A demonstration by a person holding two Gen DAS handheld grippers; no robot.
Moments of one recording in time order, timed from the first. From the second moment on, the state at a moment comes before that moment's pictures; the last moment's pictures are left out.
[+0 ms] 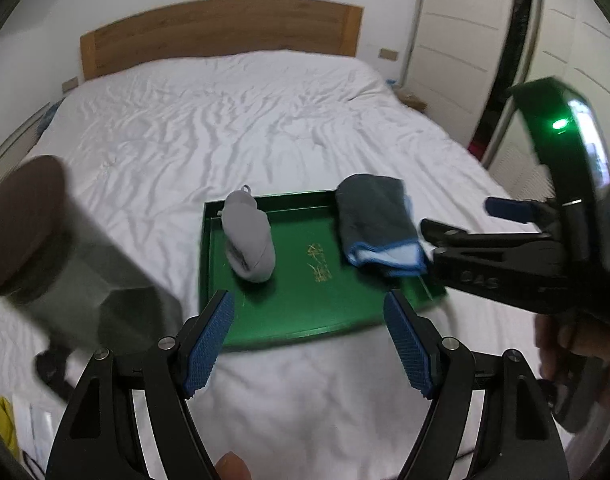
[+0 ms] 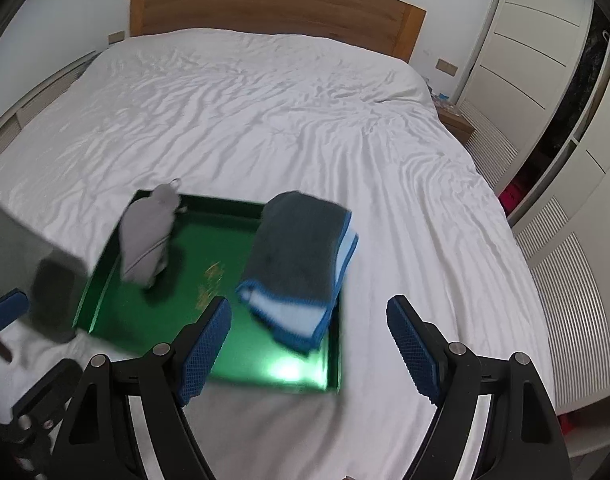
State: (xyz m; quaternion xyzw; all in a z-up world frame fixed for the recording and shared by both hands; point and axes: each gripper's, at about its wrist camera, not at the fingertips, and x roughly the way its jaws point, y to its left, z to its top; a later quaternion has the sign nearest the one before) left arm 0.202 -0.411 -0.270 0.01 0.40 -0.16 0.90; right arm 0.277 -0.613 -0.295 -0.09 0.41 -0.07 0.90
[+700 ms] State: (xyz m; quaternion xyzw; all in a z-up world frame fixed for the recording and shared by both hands) left arm 0.094 -0.290 -0.219 0.03 0.39 -0.24 0.89; right arm 0.122 -0.484 -0.257 -0.08 0.44 -0.04 0.89
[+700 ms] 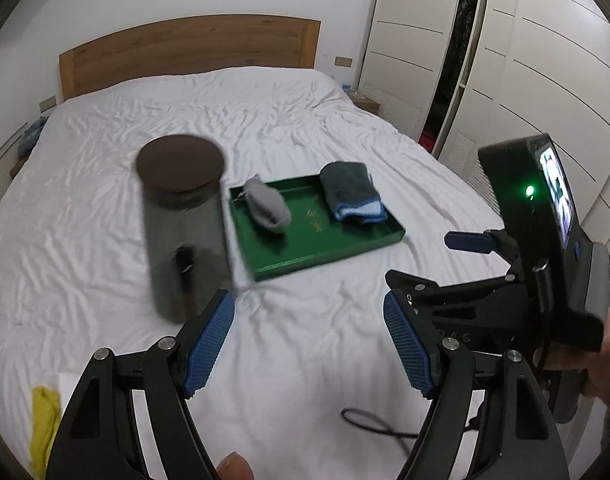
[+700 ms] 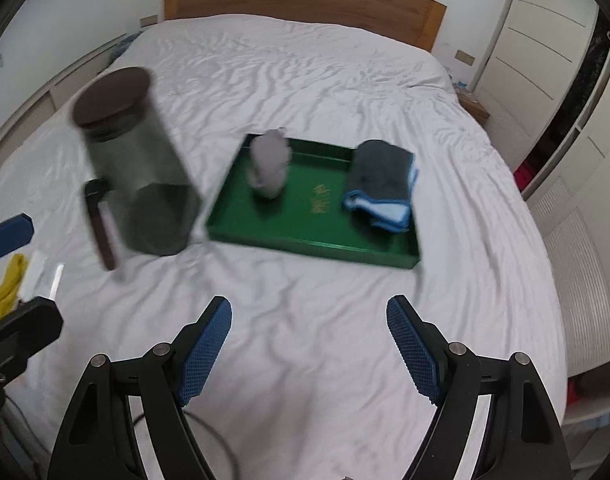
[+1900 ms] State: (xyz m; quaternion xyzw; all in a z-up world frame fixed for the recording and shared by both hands) left arm 0.089 0.063 -0.371 0.09 0.56 -0.11 0.82; right arm 0.105 -0.174 -0.388 0.01 0.53 0.11 0.84
